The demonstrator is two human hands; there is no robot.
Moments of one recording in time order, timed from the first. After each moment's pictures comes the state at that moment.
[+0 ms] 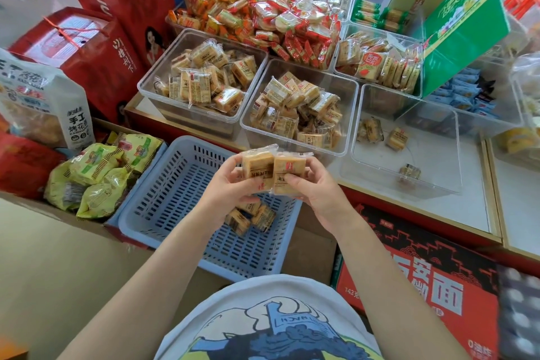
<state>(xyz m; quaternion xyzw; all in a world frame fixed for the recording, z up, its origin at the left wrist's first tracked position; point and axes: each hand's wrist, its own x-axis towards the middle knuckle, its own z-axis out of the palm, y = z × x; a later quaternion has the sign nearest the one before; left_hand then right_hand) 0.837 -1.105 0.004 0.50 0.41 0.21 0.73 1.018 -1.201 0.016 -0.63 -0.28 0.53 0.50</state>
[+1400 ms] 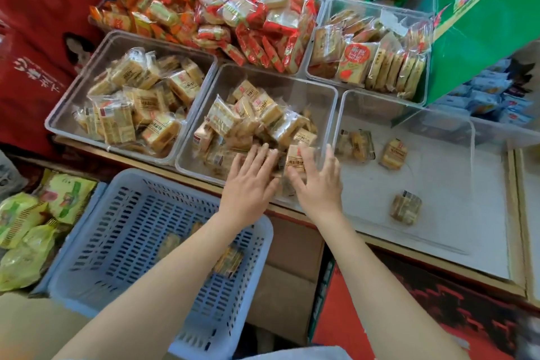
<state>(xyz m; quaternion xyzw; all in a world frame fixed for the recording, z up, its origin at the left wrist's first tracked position) 1.056 -1.017 -0.105 0.91 0.36 0.00 0.18 1.209 -1.104 -0.092 -0.86 -0.42 0.23 0.16</state>
